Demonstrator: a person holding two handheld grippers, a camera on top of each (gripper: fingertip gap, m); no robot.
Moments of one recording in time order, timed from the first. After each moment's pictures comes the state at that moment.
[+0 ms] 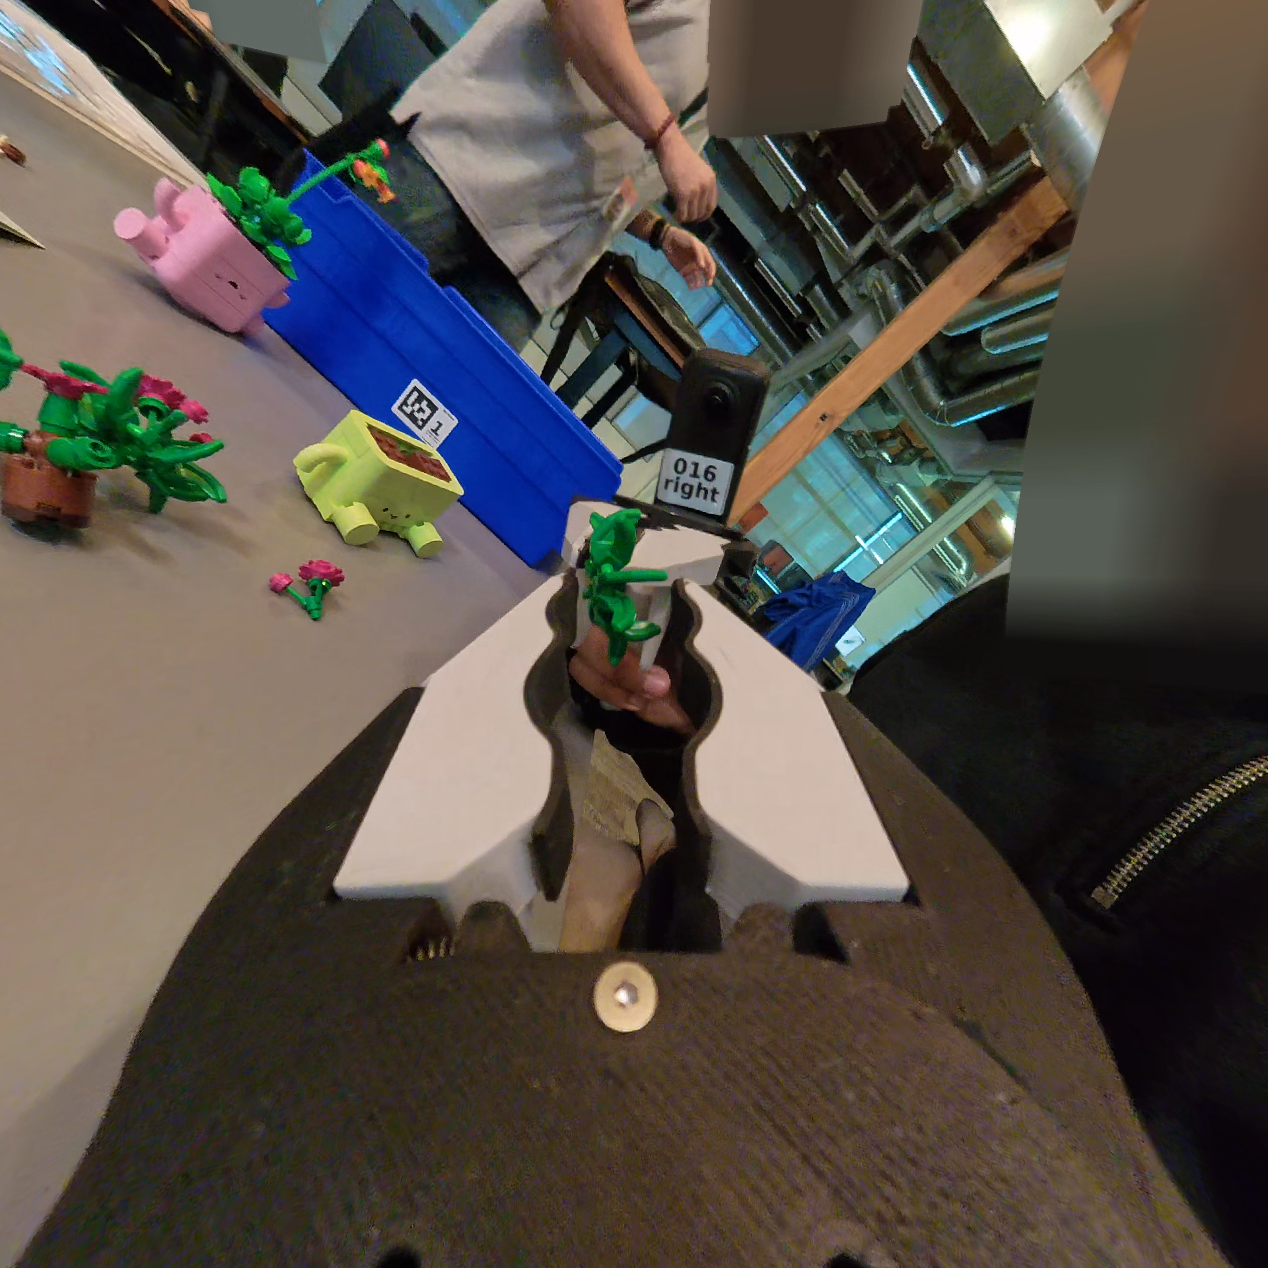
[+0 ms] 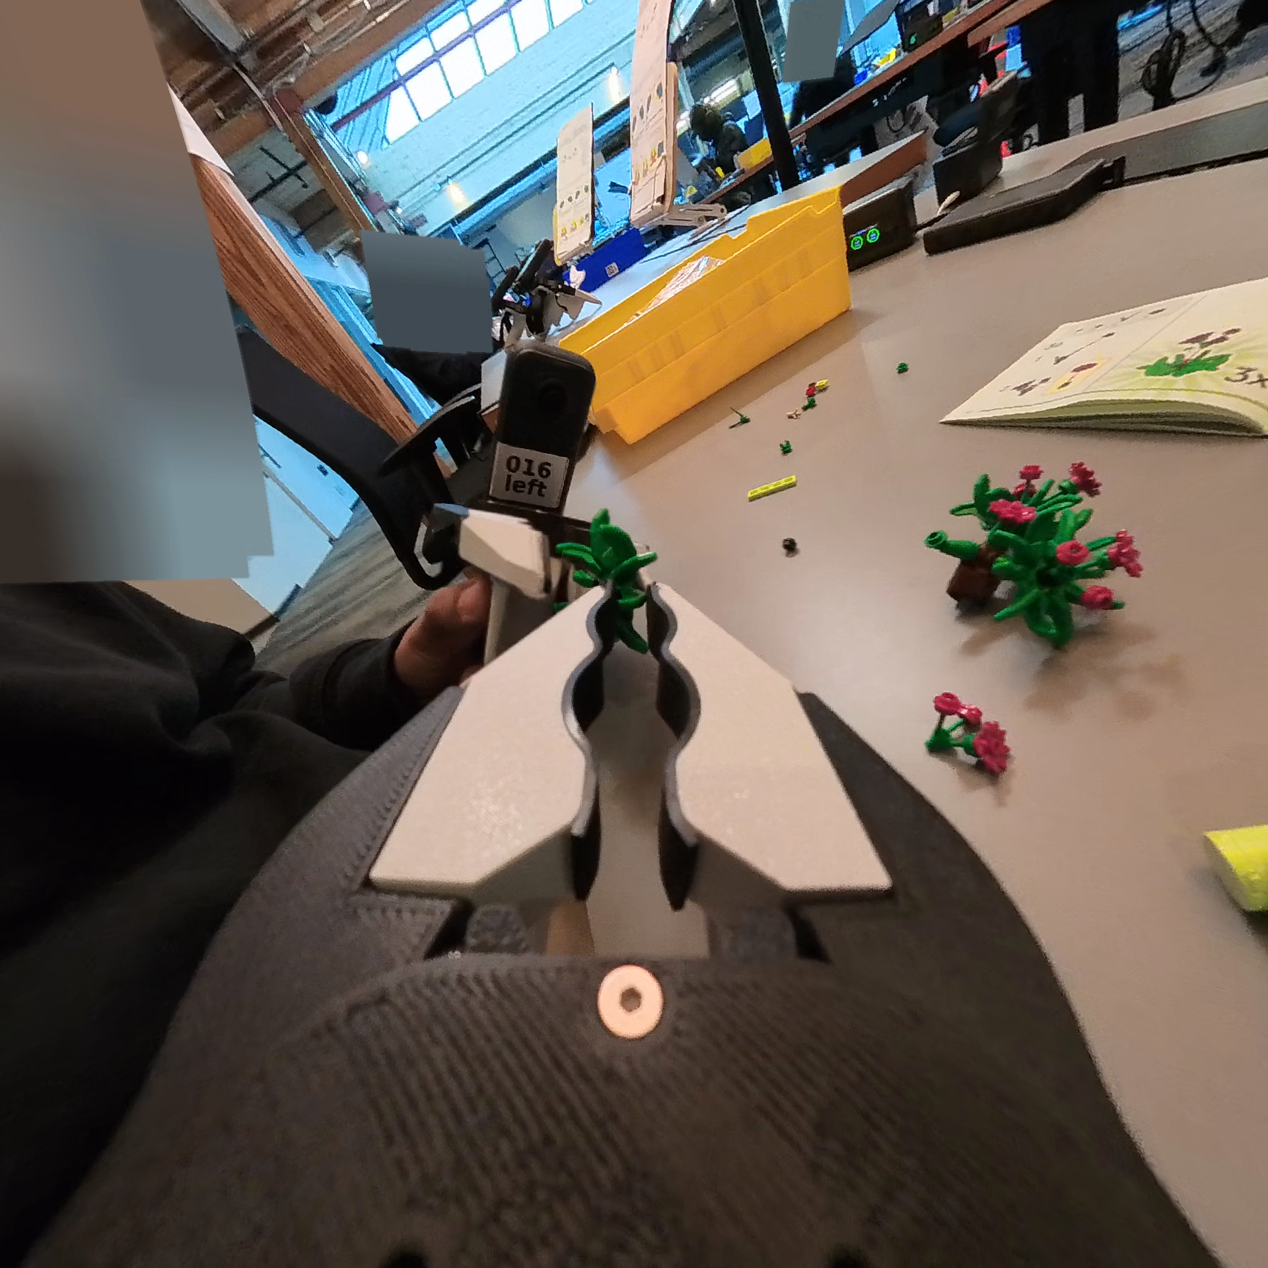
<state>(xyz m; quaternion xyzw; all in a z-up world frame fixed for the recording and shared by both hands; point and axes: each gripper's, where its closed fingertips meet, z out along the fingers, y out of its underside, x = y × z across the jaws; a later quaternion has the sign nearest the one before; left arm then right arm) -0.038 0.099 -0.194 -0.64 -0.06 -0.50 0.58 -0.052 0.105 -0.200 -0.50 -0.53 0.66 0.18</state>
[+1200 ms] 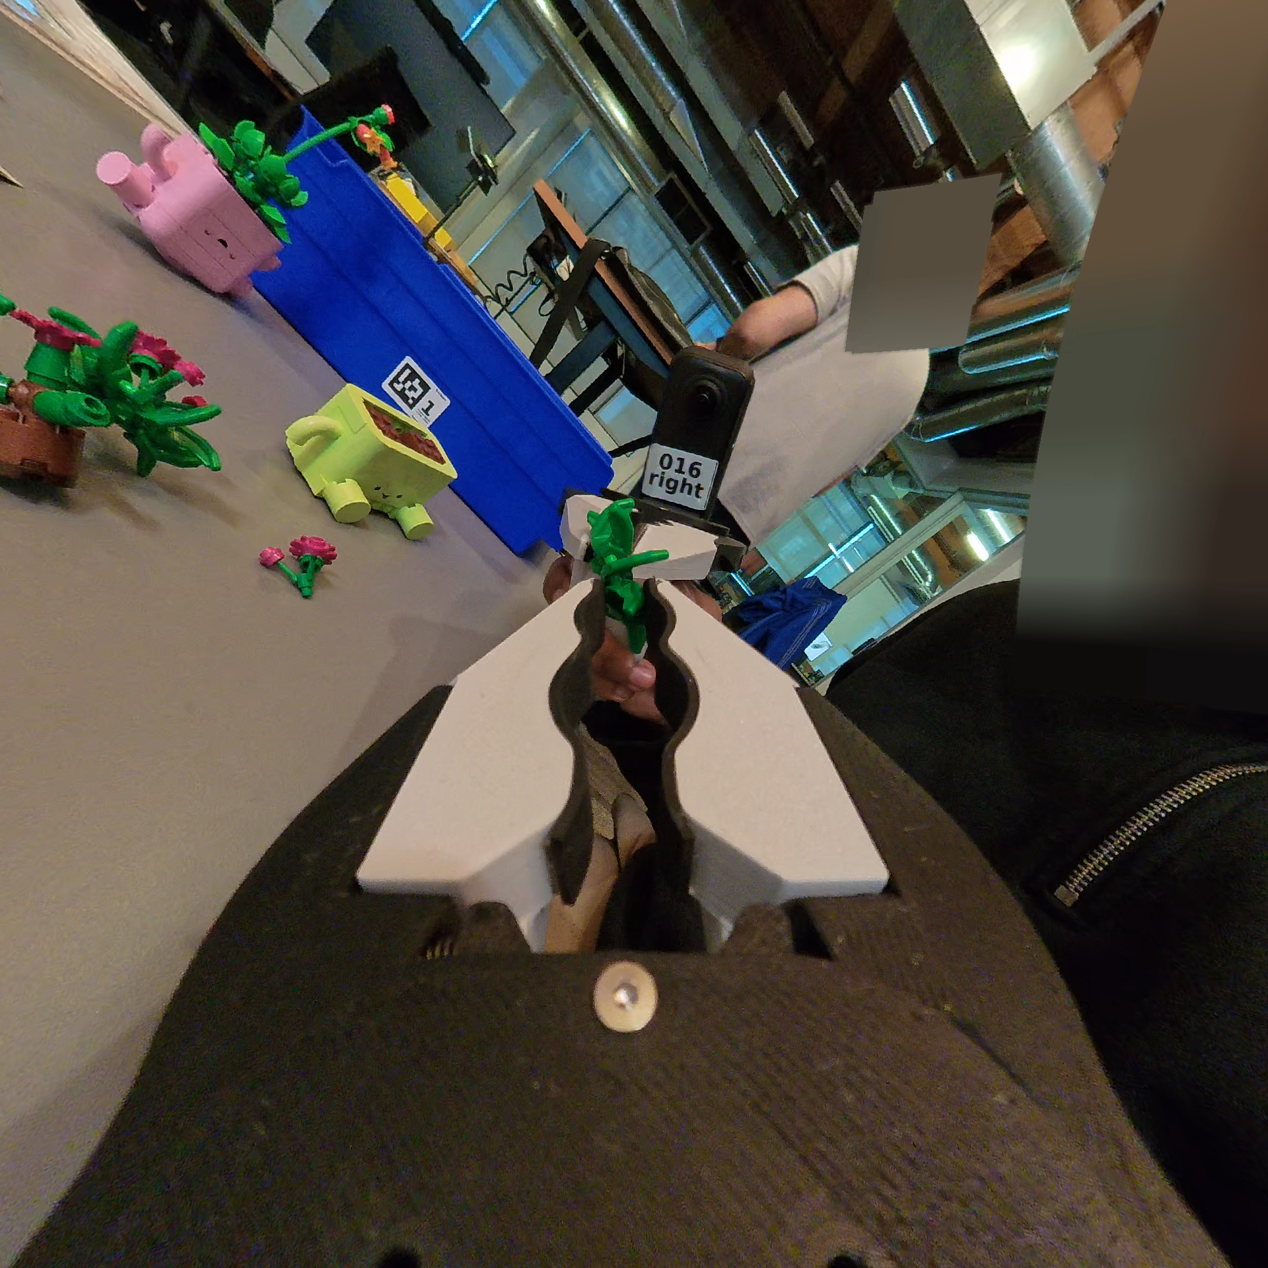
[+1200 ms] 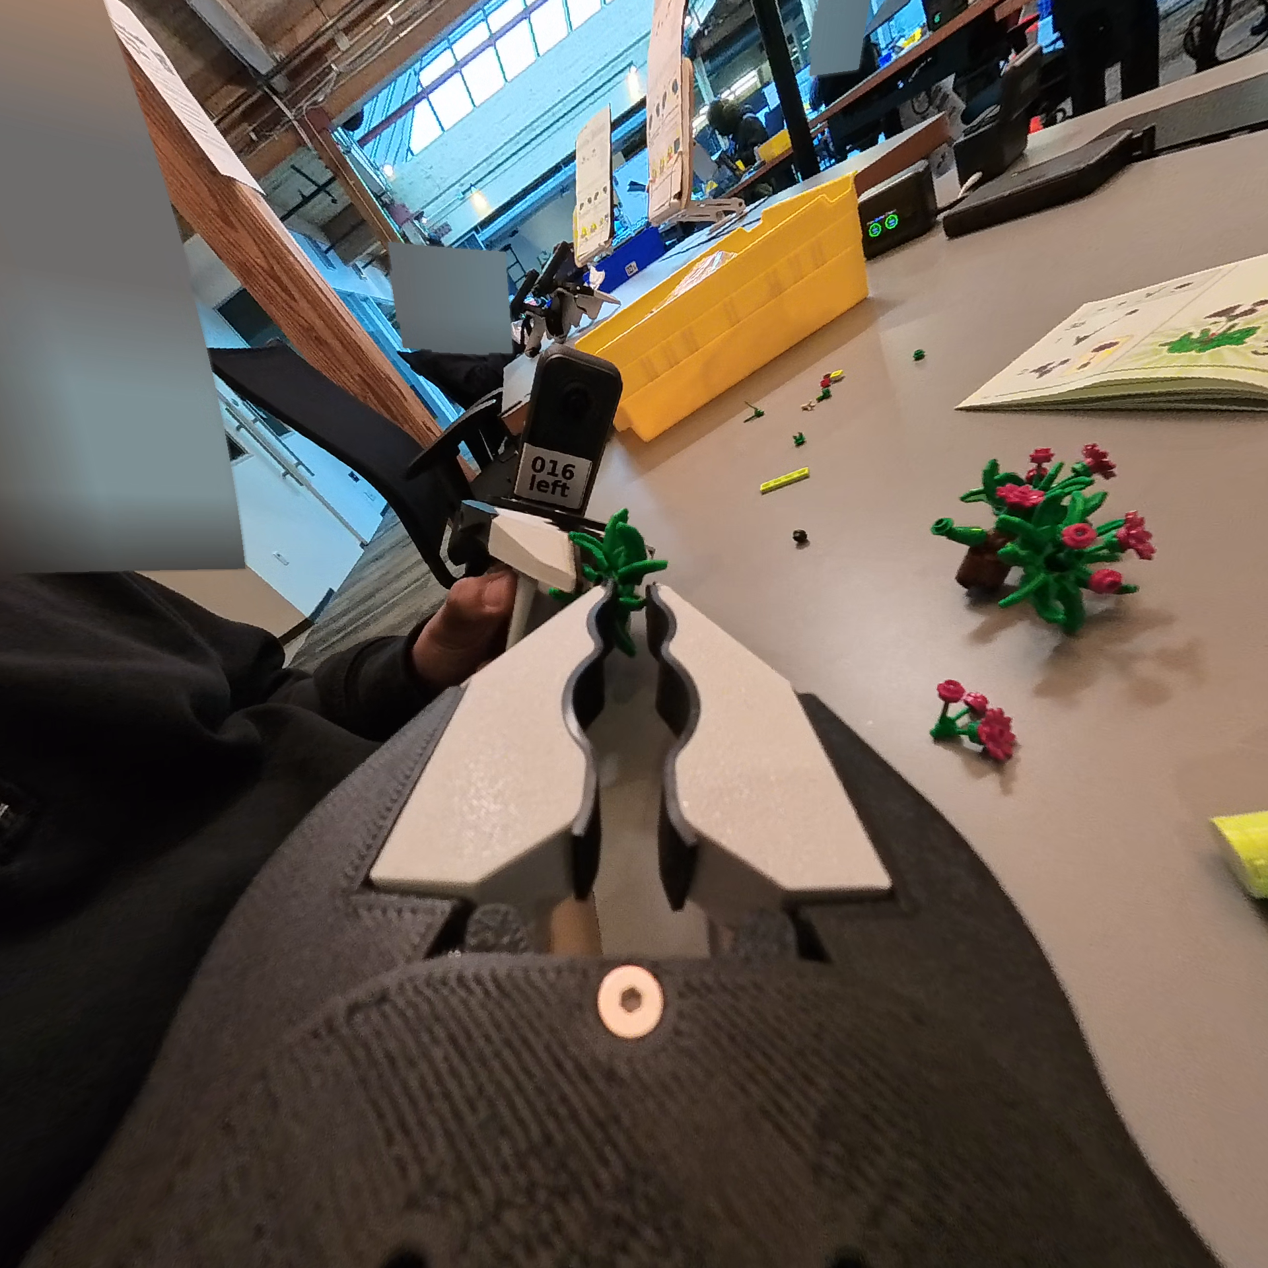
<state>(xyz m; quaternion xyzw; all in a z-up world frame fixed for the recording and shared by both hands) -0.040 0.098 -0.197 -0.64 -0.08 -0.52 0.56 -0.049 0.108 -0.200 -0.50 -0.52 0.67 0.16</state>
